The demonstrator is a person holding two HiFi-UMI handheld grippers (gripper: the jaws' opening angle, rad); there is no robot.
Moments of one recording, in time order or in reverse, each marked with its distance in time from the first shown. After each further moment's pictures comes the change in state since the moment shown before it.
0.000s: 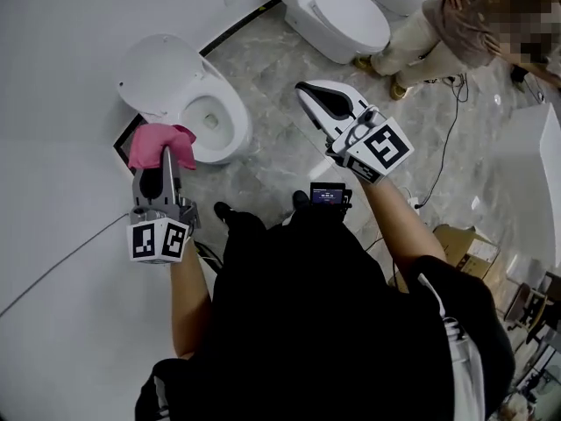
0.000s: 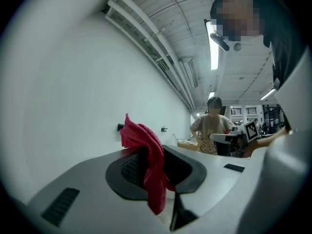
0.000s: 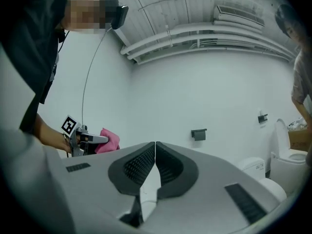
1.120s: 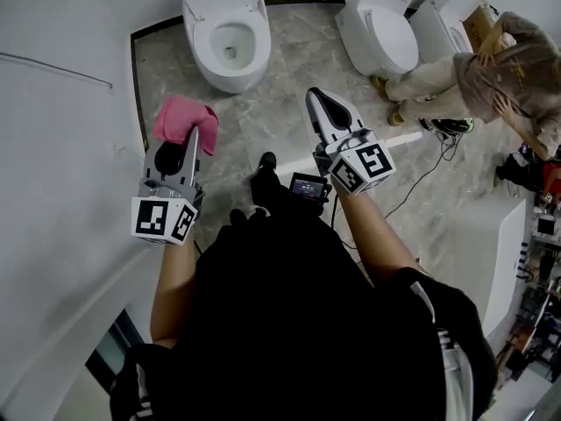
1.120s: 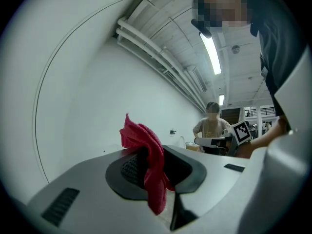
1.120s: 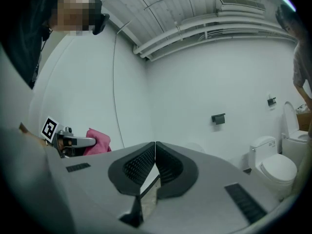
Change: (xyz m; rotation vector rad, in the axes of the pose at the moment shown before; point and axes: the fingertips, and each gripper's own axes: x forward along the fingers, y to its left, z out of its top) left arm -0.283 -0.122 -0.070 -0.030 -0.076 0.202; right arm -0.121 0.202 -0.063 0.050 0.108 0.137
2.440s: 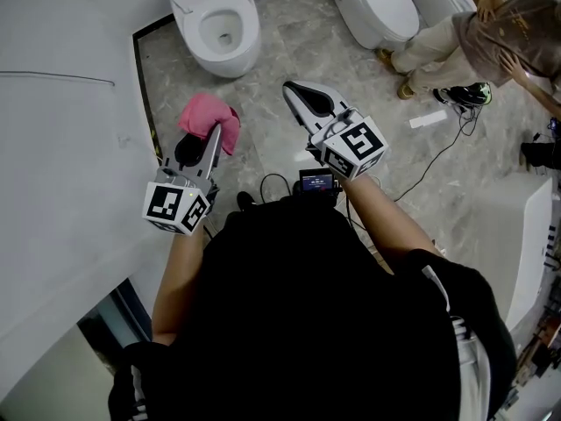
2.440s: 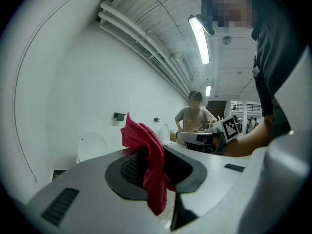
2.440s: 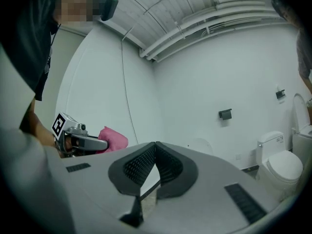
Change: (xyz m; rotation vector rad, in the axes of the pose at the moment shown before) left arm 0.014 -0.152 -0.043 0.024 0.161 -0.152; right arm -0.092 -0.008 -0.020 0.014 0.026 0.159
